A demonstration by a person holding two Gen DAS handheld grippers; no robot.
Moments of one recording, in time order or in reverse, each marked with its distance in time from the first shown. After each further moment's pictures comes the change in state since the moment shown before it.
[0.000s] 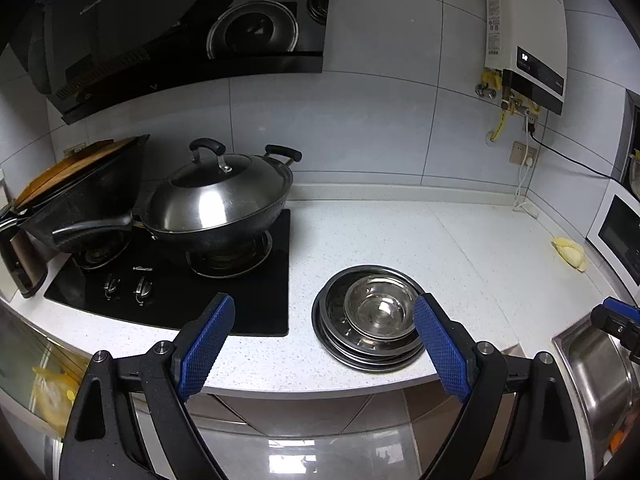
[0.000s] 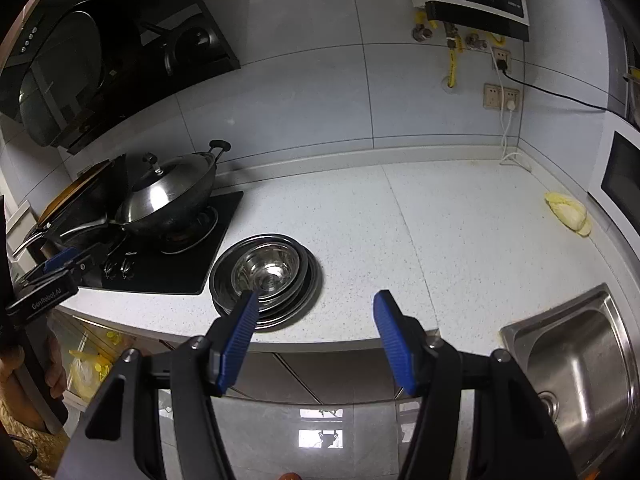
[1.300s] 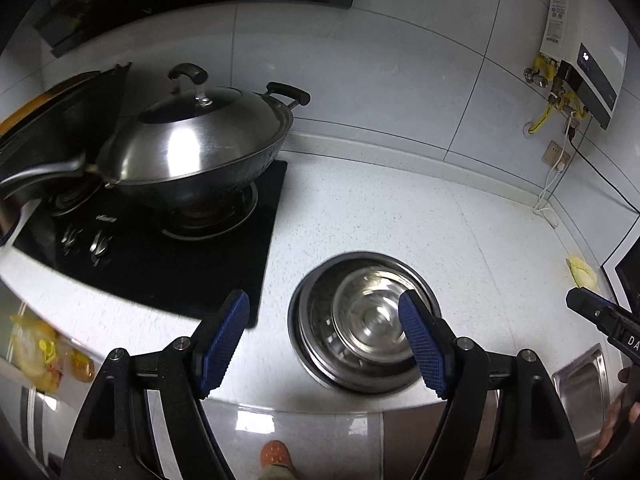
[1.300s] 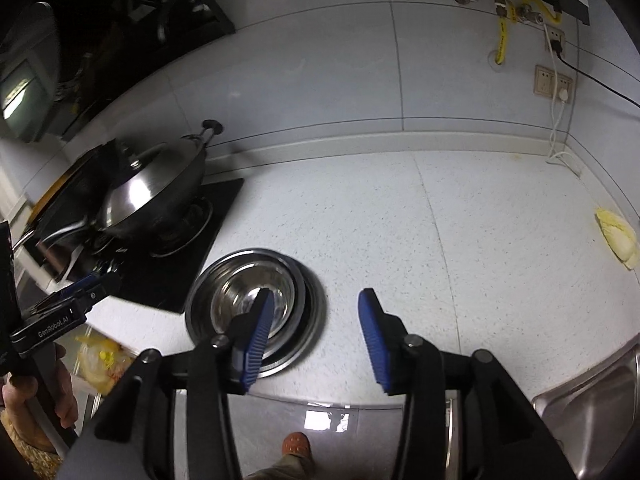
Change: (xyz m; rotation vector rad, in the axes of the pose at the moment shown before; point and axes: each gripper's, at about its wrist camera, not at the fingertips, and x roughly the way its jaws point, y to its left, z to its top) left arm 0.102 -0.012 0.009 -0.151 0.181 0.002; right arm 0.127 -0.025 0.067 -0.048 0.114 0.099
